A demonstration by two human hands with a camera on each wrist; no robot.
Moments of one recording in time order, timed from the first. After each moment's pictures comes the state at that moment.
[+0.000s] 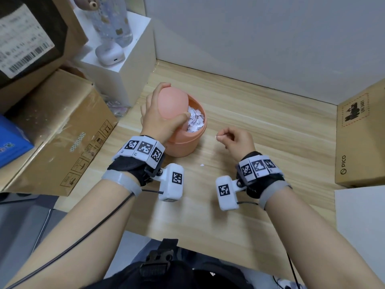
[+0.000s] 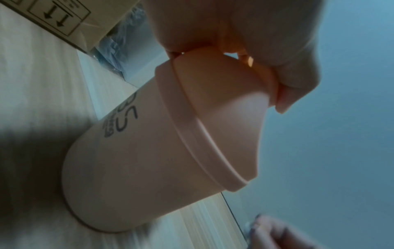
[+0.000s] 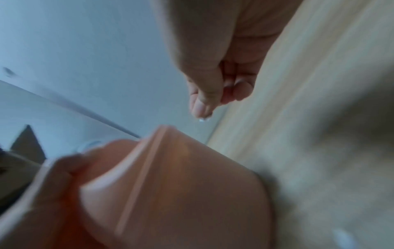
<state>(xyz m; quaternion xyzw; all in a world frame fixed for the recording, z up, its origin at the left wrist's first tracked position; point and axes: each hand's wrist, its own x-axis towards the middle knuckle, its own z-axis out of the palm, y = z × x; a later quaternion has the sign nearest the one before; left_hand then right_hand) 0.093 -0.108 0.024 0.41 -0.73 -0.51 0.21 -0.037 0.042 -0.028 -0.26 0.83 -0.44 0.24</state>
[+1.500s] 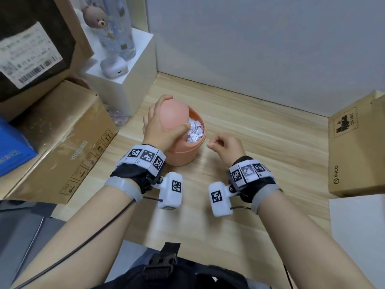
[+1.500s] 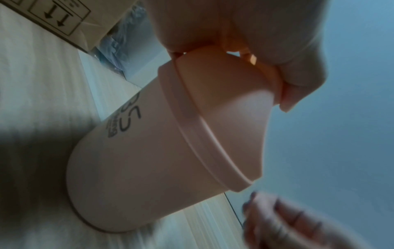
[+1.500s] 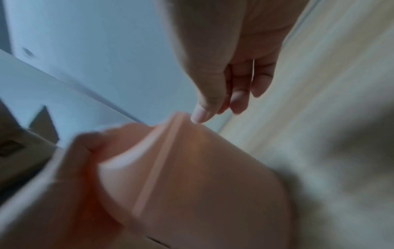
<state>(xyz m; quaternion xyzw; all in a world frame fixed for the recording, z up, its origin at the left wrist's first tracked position) 0.092 -0.108 0.026 0.40 -0.73 -0.51 0.22 -0.030 0.027 -0.013 -0.30 0.84 -0.38 0.26</state>
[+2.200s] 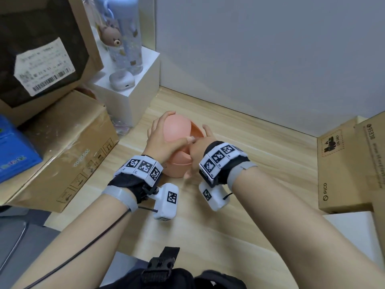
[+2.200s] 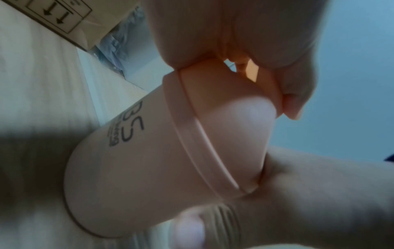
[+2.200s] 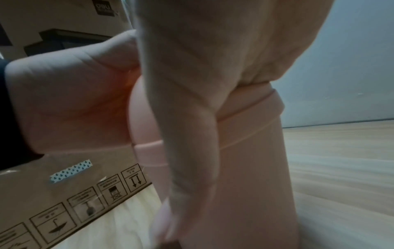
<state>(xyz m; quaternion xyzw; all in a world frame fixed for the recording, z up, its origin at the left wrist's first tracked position) 0.101 -0.116 0.024 0.35 -0.71 -0.58 0.20 -0.011 -0.045 0.038 -0.60 0.71 0.30 0.20</state>
